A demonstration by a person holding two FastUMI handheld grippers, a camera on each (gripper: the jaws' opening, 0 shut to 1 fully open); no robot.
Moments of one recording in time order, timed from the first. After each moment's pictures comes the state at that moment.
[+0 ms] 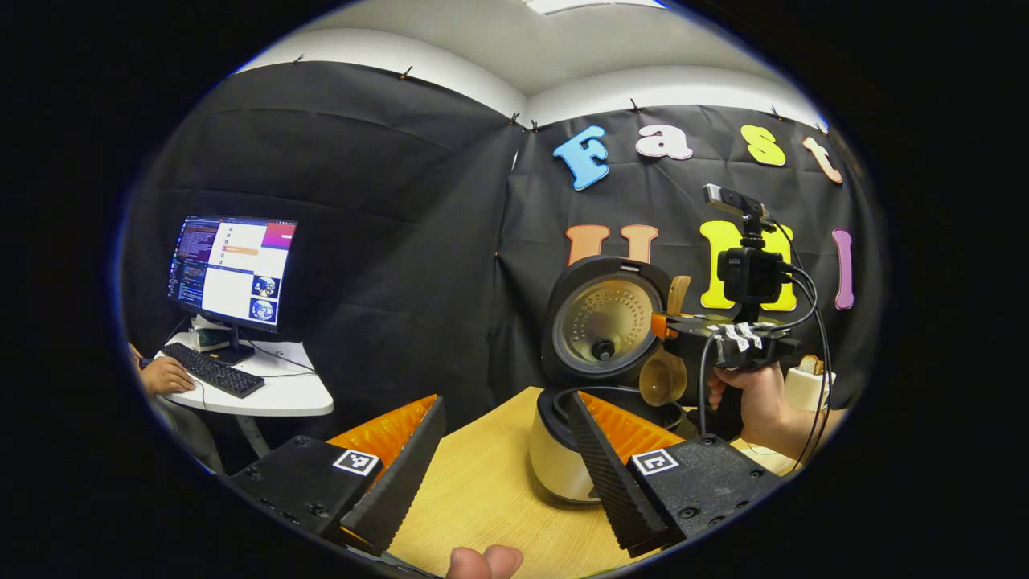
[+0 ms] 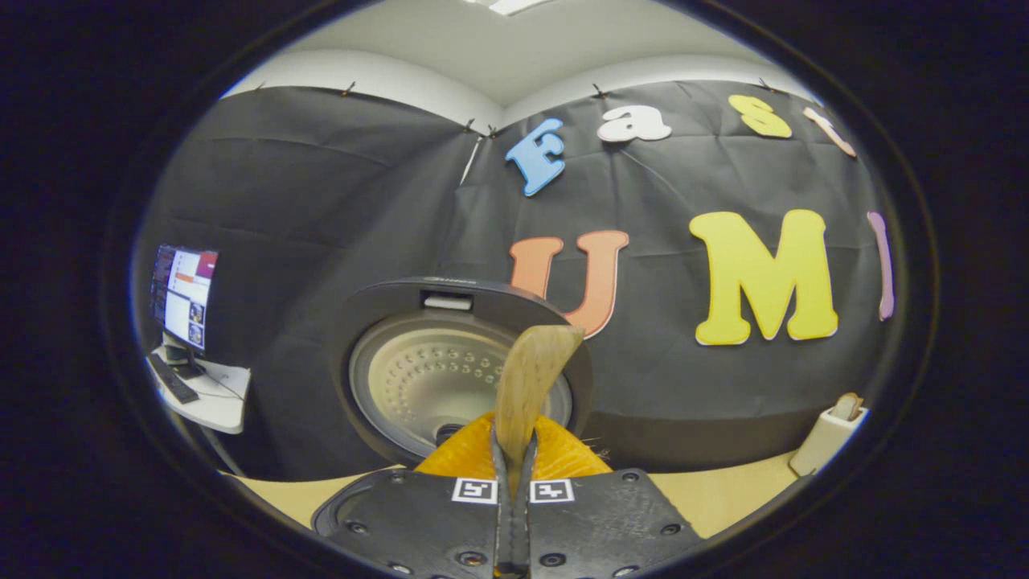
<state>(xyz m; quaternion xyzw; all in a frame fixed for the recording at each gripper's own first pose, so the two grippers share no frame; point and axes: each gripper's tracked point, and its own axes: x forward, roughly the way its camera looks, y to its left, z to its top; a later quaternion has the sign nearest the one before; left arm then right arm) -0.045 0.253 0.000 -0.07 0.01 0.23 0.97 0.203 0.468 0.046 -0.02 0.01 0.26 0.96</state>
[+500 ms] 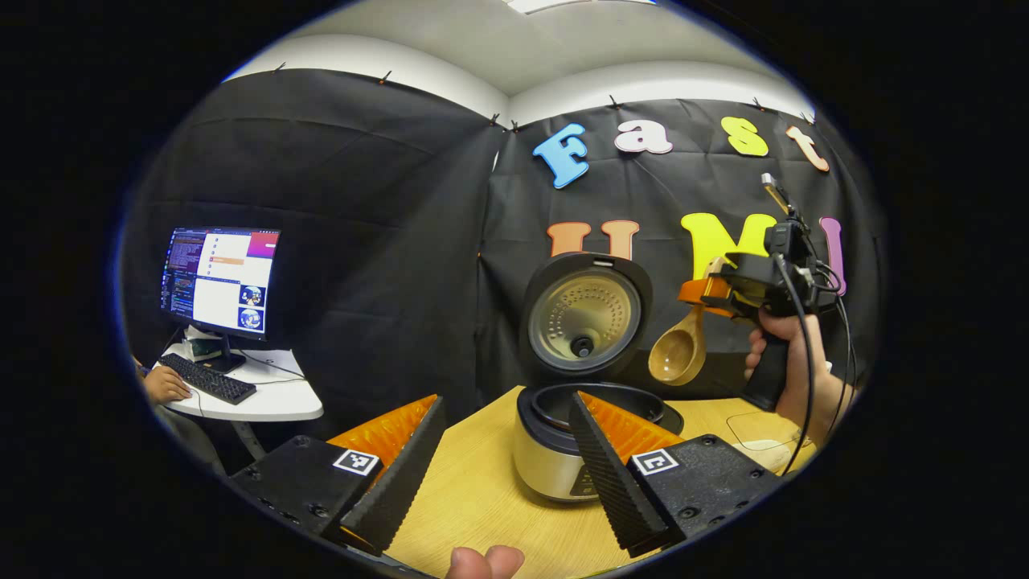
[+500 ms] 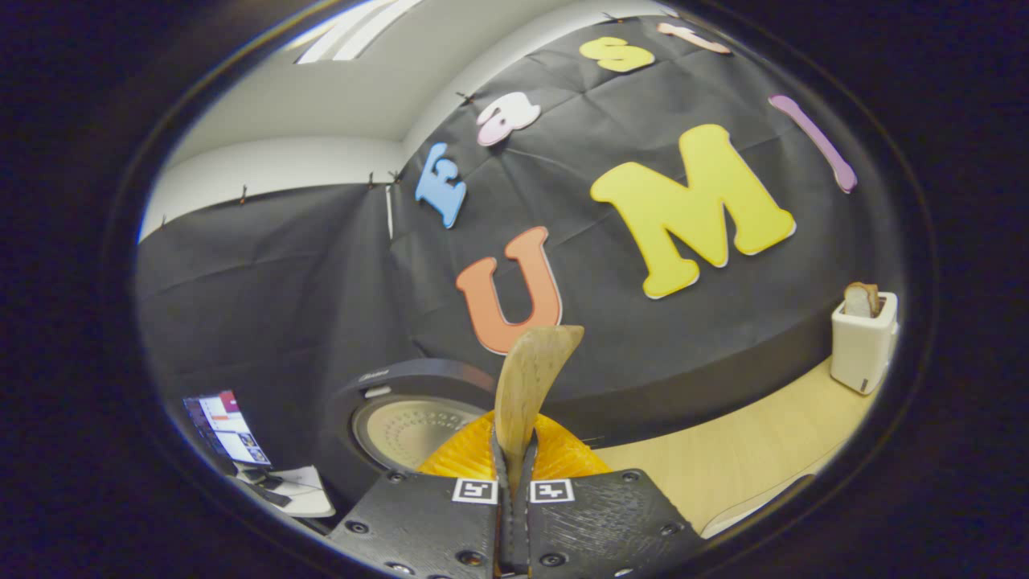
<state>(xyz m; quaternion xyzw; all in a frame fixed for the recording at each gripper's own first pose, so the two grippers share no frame) -0.032 0.218 0.006 -0.04 0.01 0.21 0.98 0.210 0.358 0.093 0.20 0.06 0.24 0.95</state>
